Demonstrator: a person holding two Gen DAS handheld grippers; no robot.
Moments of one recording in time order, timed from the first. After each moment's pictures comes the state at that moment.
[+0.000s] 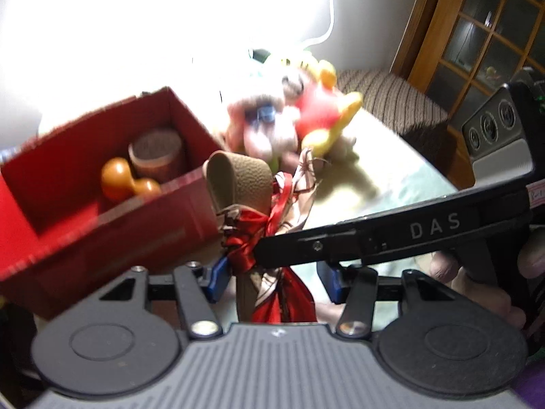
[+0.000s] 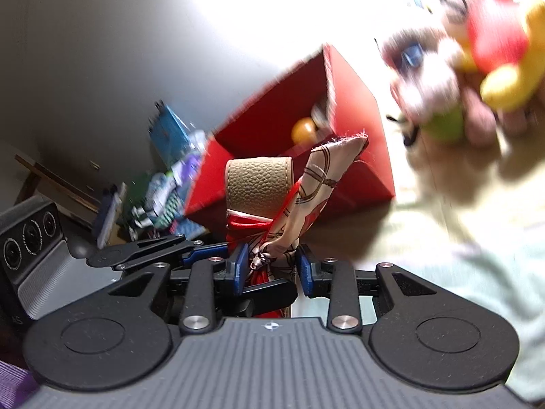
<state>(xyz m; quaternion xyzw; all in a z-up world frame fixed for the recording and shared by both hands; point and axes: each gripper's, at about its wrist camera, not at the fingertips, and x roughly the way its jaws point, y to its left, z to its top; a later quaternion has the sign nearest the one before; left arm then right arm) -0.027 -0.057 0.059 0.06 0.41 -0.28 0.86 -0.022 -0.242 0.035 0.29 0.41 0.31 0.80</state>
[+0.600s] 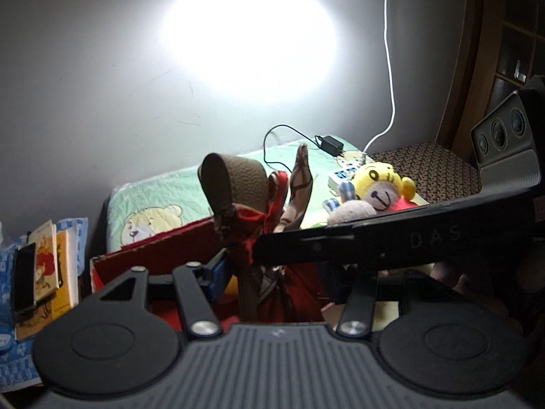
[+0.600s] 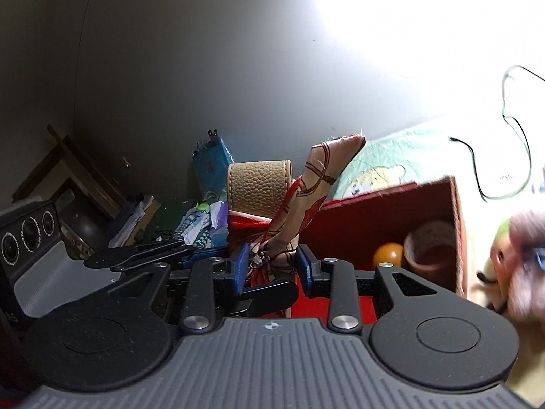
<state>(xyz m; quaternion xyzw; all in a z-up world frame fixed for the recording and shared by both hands) 0.047 0.016 0.137 0.05 0.32 -0.21 0.92 0.084 -0.164 0.115 0.21 0.32 0.38 0.84</state>
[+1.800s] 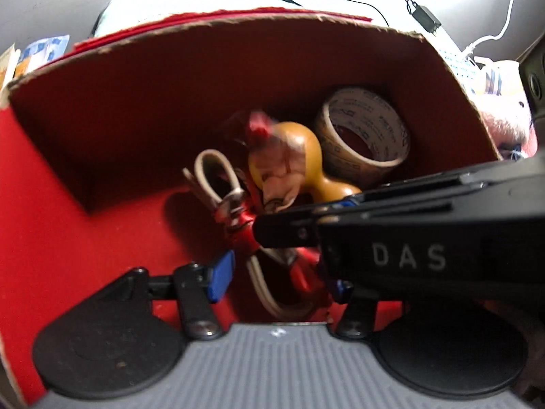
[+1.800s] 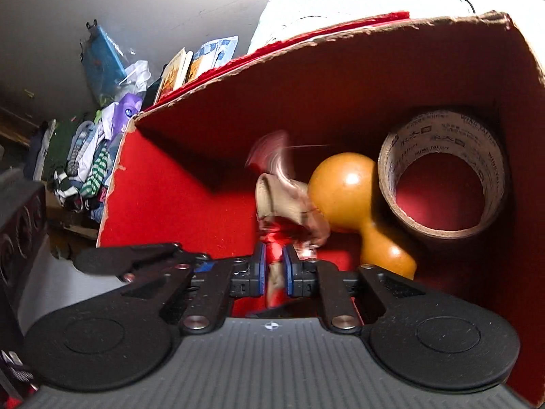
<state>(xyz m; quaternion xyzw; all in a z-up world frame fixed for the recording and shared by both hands) 0.175 0.043 -0.037 -0.01 0.58 -0.15 0.80 0.189 -0.085 -0.011 0.16 0.57 0.29 0.75</state>
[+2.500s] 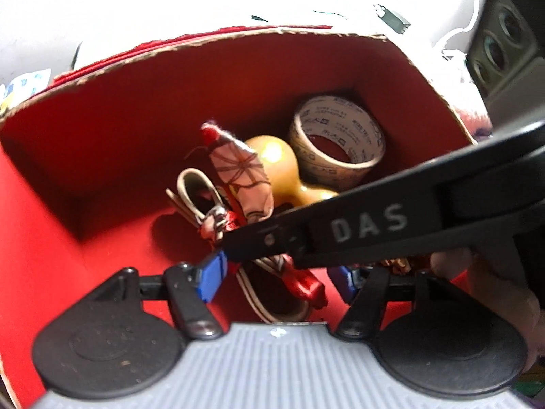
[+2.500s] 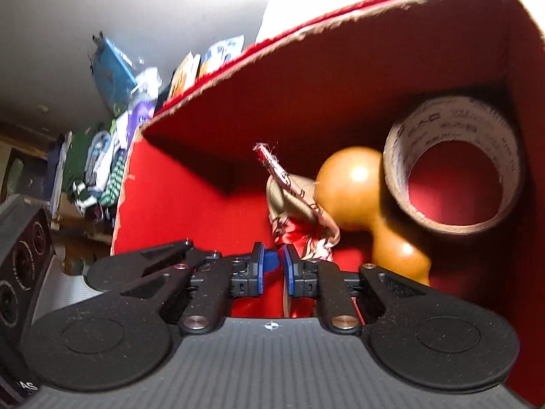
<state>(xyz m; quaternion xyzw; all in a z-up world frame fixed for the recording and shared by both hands) 0.165 0.044 -0.028 0.01 0.54 -0.20 0.82 0.196 -0.100 -0.018 0.19 0.58 0.32 0.73</state>
